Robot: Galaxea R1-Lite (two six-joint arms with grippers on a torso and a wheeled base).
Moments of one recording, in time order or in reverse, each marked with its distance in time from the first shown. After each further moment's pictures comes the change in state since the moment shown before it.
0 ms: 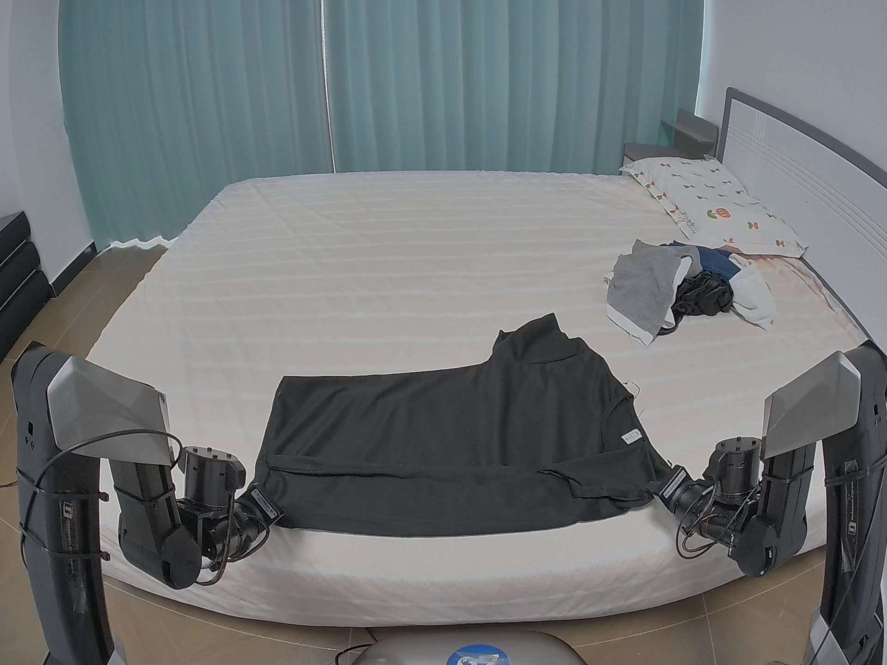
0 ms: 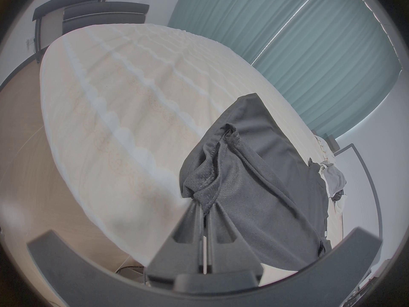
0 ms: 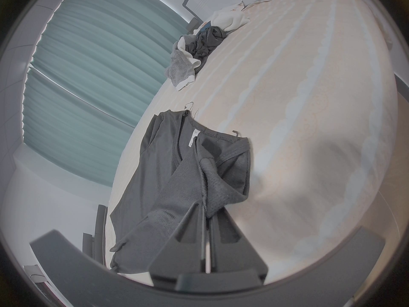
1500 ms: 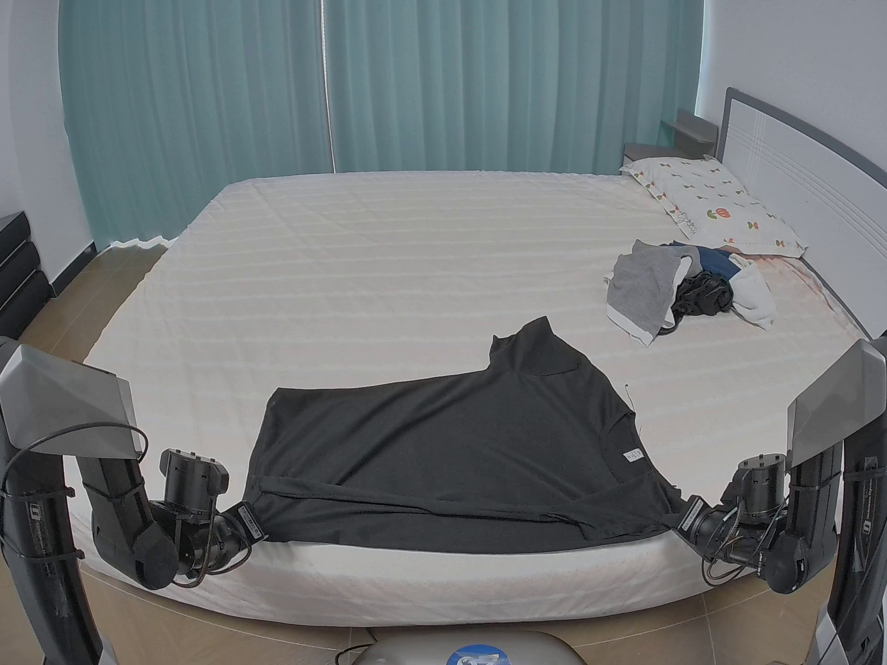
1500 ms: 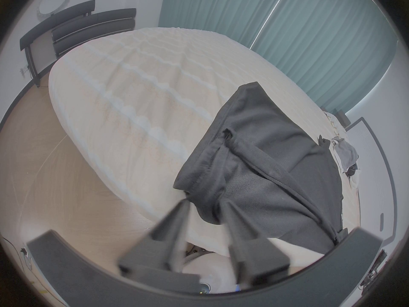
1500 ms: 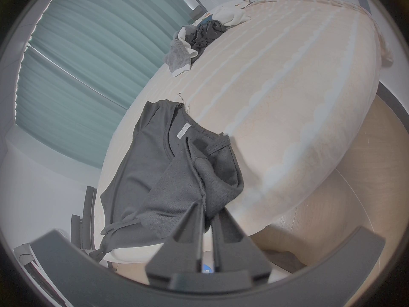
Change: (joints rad) left arm 0.017 -0.139 0.081 0.183 -0.003 0.137; right arm -0.010 -0.101 0.234 0.000 0.031 -0.108
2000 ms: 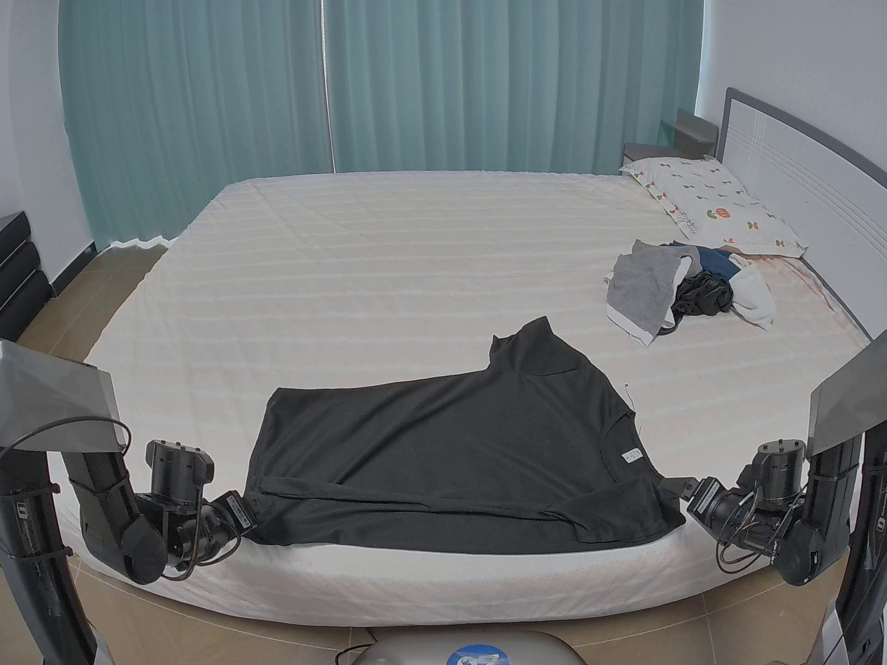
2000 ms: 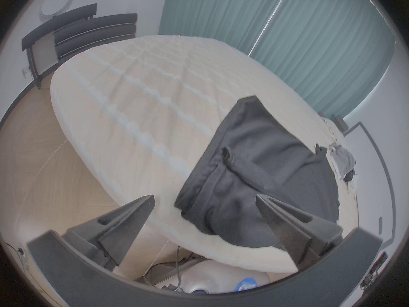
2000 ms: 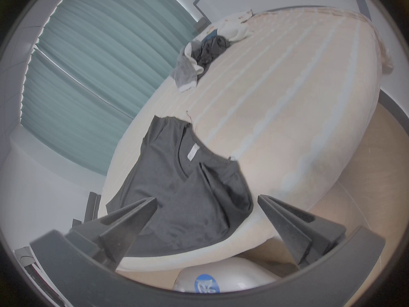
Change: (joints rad) left arm 0.033 -0.045 0.009 -0.005 0.000 0.025; right arm -0.046 -0.079 0.005 0.000 -0.001 -0.027
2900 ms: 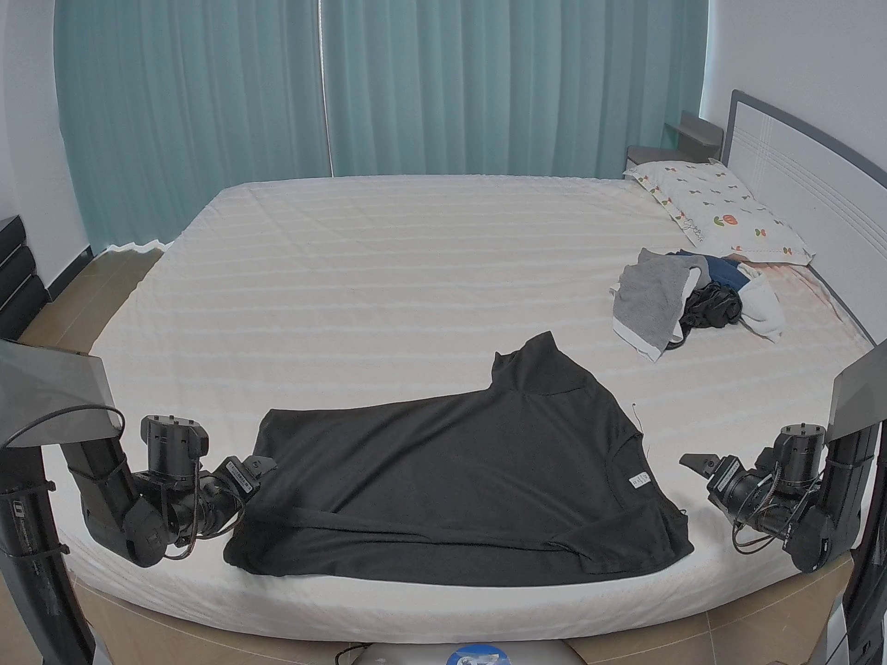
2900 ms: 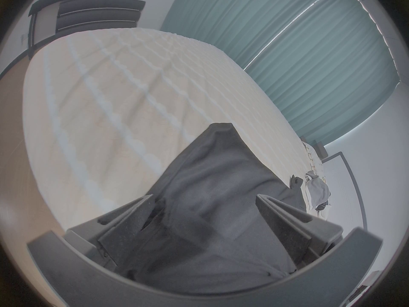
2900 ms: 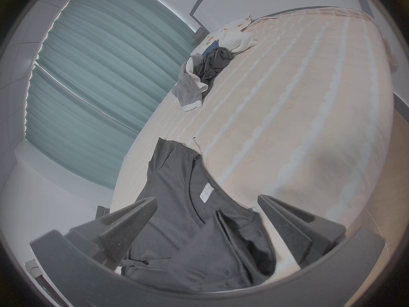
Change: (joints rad) left arm 0.024 -0.015 -0.087 -0.036 -0.117 -0.142; right arm -0.097 -0.049 -0.029 0.000 0.072 0.012
